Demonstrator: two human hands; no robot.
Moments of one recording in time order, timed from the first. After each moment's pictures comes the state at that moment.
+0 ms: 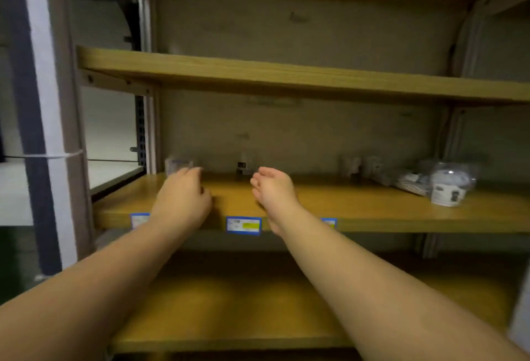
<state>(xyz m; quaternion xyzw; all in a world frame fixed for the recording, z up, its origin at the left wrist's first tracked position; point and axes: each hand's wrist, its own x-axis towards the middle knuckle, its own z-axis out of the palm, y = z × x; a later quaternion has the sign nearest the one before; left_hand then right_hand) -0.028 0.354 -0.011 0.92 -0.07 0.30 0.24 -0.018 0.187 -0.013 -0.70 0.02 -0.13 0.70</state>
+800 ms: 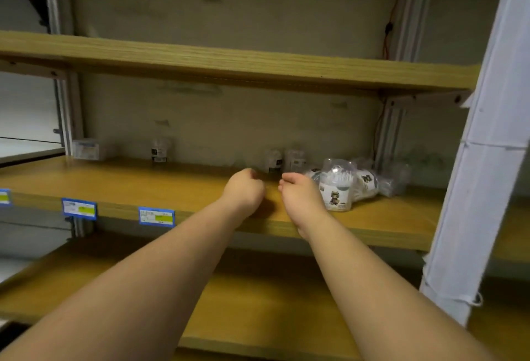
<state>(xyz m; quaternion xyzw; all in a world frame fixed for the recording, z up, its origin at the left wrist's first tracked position) -0.025 -0.043 -0.010 0.87 -0.01 0.13 0.48 -0.034 -0.161 -0.021 -0.81 0.00 -0.17 0.56</state>
